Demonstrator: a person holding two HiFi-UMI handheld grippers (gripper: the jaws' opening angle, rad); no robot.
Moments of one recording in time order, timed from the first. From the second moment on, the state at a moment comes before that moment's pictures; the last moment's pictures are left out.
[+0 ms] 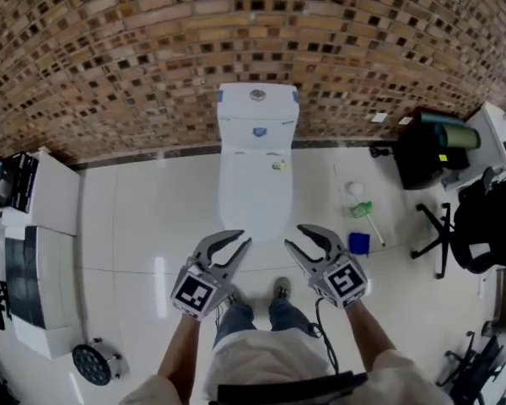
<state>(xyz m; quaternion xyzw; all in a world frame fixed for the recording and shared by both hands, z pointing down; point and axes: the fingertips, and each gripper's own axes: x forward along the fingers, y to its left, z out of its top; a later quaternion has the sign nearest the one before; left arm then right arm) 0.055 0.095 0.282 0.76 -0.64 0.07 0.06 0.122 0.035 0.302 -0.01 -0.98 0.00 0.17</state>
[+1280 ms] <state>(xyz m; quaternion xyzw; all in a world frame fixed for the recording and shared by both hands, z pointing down) 0.008 0.042 0.239 0.76 -0.64 0.09 0.01 0.098 0.014 0.291 -0.01 -0.98 -0.08 0.18</state>
